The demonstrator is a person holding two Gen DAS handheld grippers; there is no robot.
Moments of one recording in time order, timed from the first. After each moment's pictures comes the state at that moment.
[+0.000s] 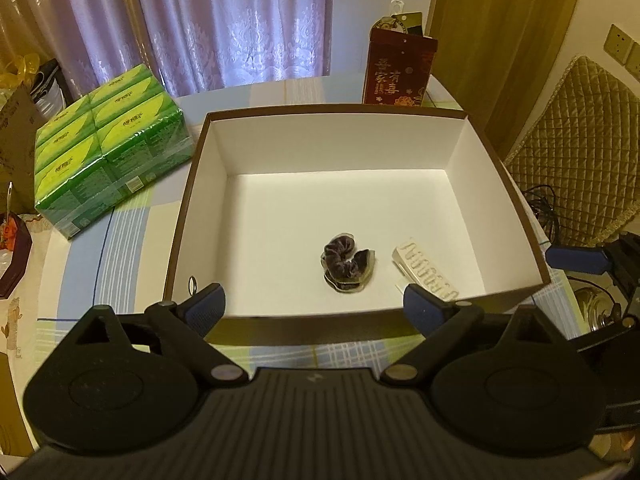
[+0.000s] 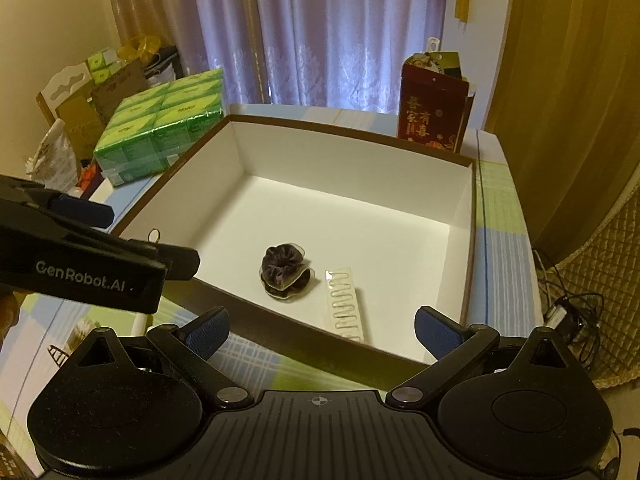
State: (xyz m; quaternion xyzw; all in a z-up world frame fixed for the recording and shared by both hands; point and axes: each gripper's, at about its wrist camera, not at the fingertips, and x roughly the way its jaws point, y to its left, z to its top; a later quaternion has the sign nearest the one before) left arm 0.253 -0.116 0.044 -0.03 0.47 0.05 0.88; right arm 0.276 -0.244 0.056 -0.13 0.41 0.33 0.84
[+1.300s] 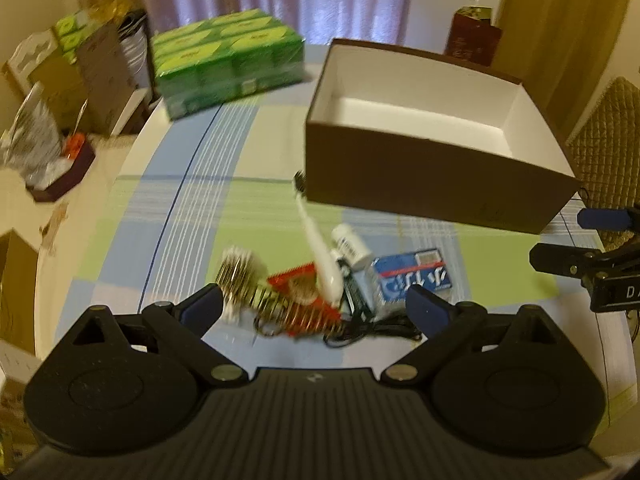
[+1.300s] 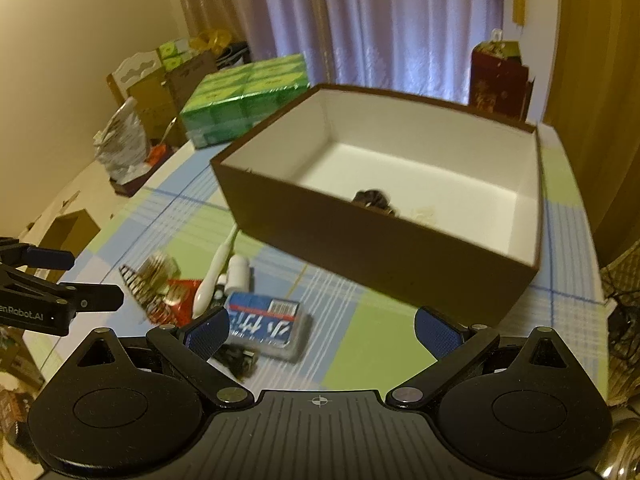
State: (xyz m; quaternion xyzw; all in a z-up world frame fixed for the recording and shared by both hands) left arm 0.067 -0.071 0.011 -0.09 0.46 0.15 0.87; right arm 0.194 -0.265 0.022 -0.12 0.40 0.43 0.80
